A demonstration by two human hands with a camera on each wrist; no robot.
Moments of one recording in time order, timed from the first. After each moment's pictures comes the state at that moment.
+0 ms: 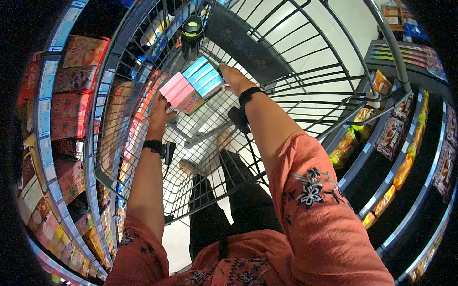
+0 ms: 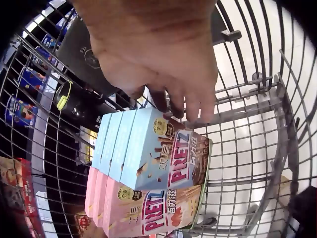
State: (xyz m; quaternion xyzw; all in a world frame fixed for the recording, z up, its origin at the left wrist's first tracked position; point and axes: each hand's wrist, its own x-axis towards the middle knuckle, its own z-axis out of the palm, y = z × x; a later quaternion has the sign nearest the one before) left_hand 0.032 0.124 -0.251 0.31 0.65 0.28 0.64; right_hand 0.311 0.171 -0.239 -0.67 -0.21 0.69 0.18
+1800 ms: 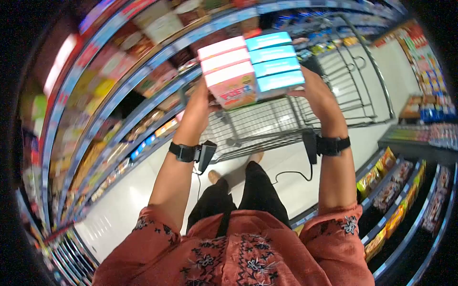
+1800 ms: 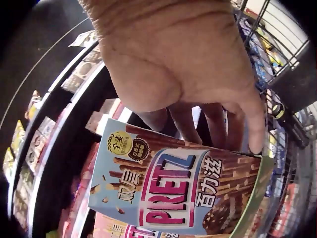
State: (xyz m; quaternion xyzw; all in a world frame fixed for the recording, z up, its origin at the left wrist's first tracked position) left_hand -0.085 -0.052 0.062 0.27 0.55 0.52 0.59; right_hand 0.190 0.039 0.115 -0.49 -0.63 0.56 0.24
